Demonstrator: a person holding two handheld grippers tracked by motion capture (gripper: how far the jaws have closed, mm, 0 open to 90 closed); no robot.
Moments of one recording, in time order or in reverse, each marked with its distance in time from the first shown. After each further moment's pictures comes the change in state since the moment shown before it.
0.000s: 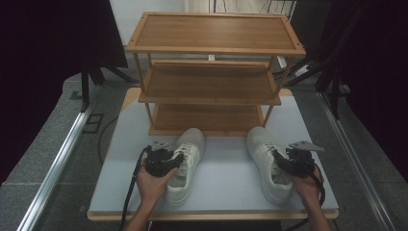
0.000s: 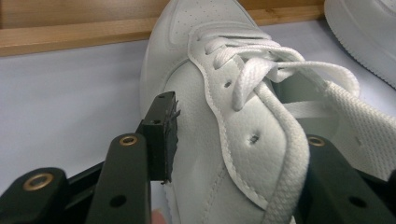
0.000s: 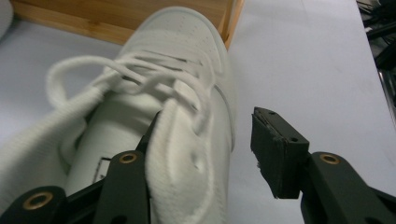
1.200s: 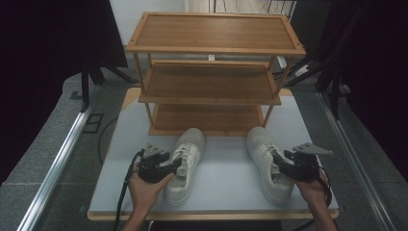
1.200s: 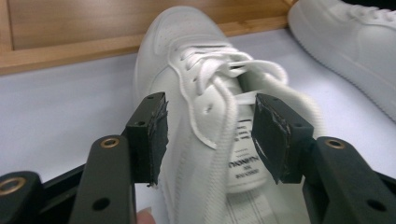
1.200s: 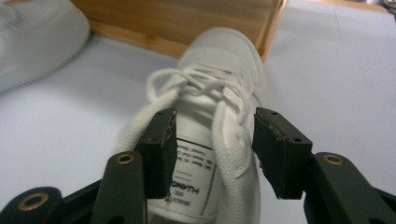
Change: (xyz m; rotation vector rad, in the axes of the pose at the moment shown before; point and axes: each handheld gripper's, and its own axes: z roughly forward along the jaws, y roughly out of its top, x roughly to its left) left arm -0.005 -0.004 -0.030 -0.040 -0.036 0.052; right arm 0.006 0.005 -0.031 -0.028 0.133 -0.025
